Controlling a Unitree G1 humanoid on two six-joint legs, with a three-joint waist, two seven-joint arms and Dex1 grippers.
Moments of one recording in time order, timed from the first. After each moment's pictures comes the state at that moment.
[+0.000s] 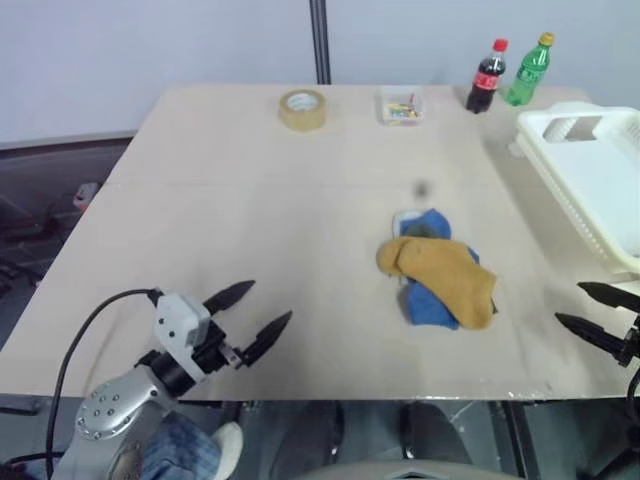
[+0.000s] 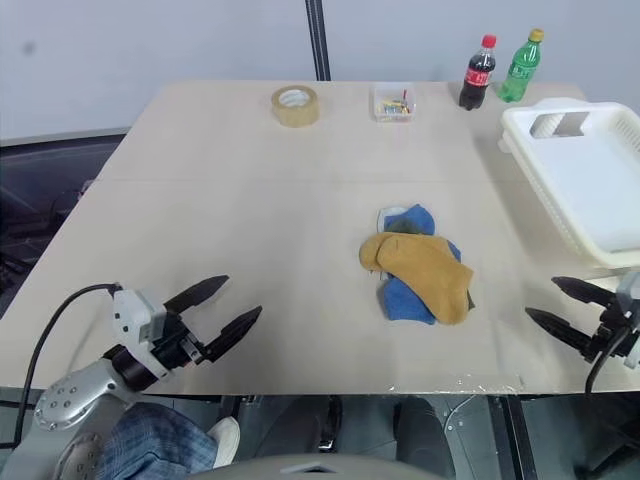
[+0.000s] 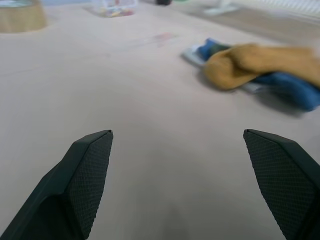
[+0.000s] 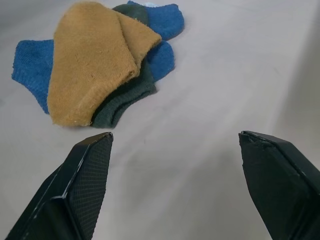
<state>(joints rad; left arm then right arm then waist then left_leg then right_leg) 0.41 0.52 0.28 -0.56 -0.54 0.22 -0.76 0.23 -0.82 -0.54 0.02 0.56 0.22 1.20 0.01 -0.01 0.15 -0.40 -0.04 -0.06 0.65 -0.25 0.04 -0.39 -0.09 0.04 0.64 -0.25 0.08</state>
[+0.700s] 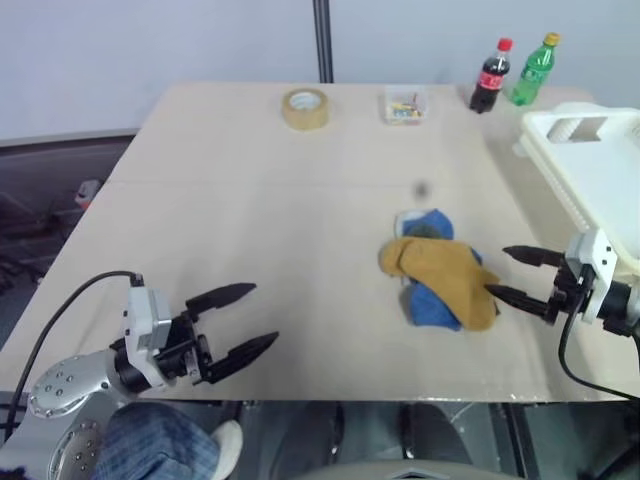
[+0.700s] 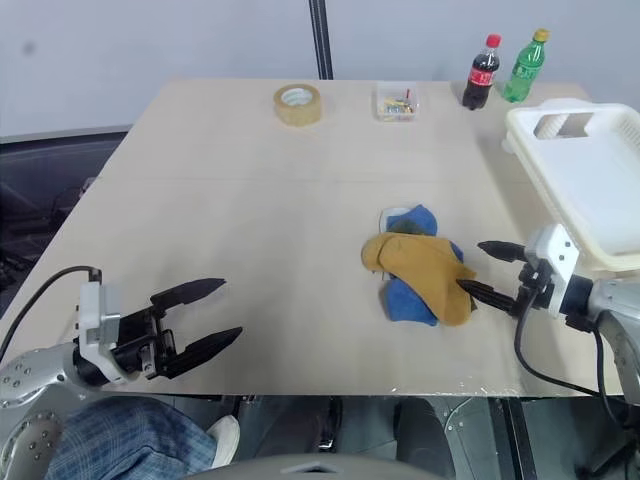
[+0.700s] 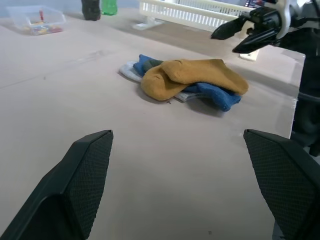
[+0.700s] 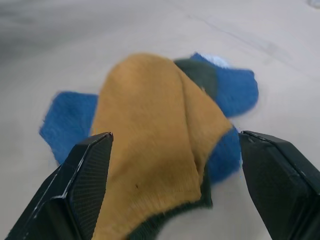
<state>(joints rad) 0.36 0.69 0.39 -0.48 -0.73 0.22 -1.09 -0.02 -0.79 -0.26 -0.17 0.51 0.32 1.06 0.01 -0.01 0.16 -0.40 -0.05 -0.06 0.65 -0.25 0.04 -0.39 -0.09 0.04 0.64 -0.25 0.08</state>
